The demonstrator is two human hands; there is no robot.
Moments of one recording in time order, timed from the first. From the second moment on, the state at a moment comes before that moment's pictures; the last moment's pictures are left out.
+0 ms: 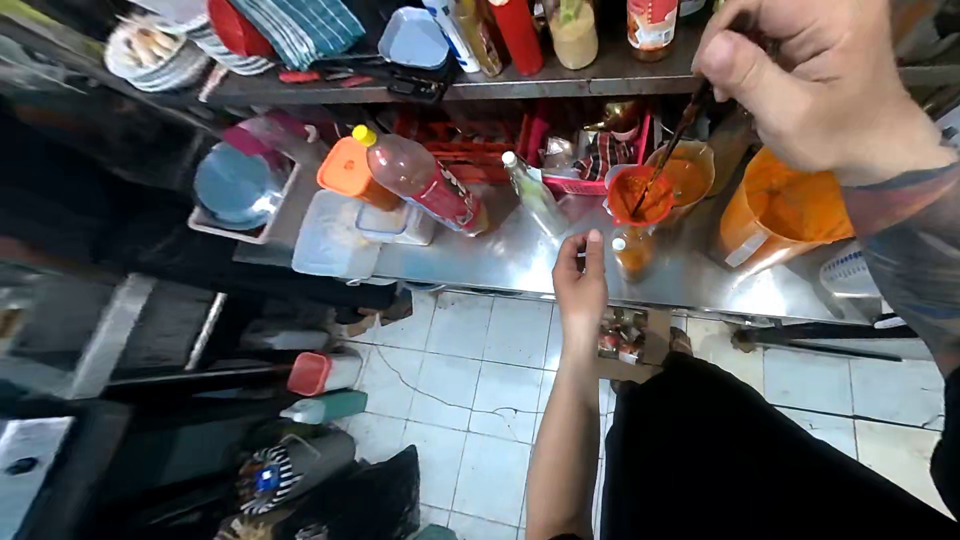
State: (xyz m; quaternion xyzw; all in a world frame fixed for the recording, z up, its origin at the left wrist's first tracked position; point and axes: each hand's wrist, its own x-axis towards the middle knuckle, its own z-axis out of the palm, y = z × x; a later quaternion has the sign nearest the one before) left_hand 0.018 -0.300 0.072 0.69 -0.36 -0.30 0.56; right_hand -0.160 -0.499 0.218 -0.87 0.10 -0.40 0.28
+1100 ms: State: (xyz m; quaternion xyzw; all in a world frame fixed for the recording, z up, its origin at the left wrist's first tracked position) left_hand -0.009 -0.323 0.057 0.68 -0.27 -0.31 0.61; right_hand -0.139 -0.531 0.182 -0.92 -0.07 -0.28 0.26
